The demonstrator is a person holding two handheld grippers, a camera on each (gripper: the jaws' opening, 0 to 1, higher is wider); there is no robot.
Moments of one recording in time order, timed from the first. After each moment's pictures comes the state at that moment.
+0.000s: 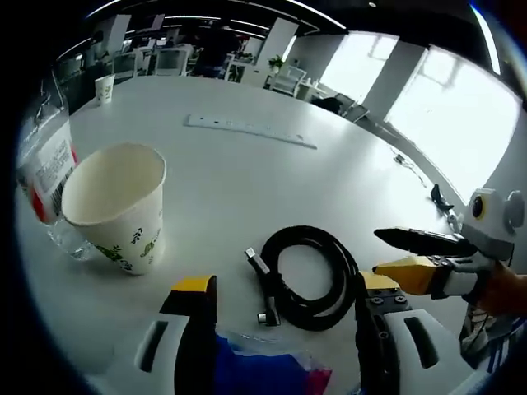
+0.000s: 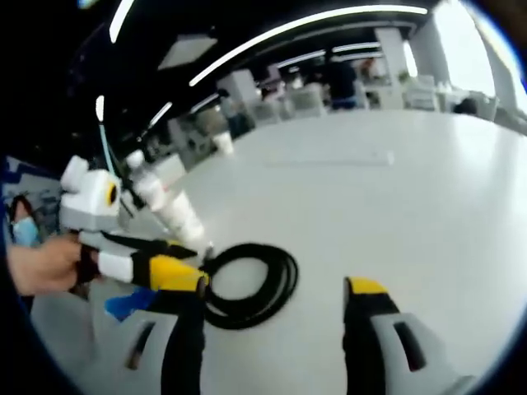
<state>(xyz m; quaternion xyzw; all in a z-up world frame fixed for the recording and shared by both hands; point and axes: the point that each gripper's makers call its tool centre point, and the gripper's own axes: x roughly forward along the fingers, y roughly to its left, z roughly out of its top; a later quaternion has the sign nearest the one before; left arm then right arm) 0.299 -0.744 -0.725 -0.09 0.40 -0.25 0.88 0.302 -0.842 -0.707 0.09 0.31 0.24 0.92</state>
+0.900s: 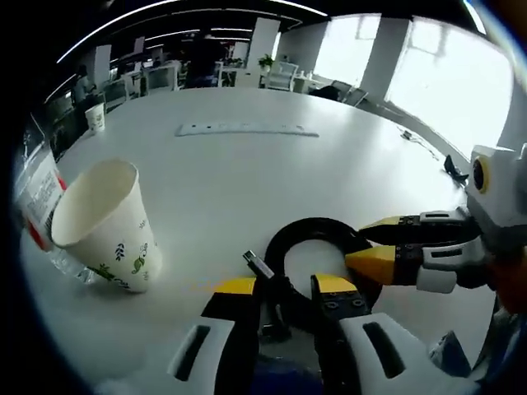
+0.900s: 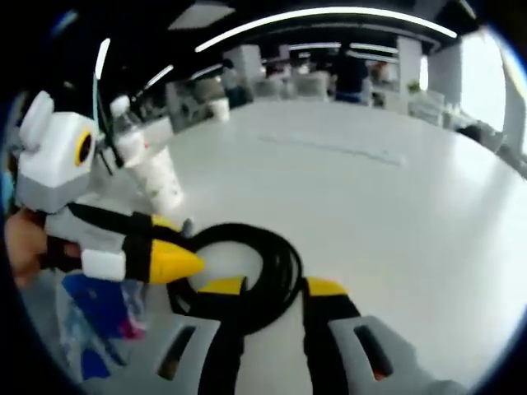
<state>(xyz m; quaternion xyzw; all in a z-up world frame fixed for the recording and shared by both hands) 0.308 -0.747 -0.735 -0.01 0.38 -0.24 0.89 0.312 -0.826 -0.740 -0.02 0.34 0.22 0.92</state>
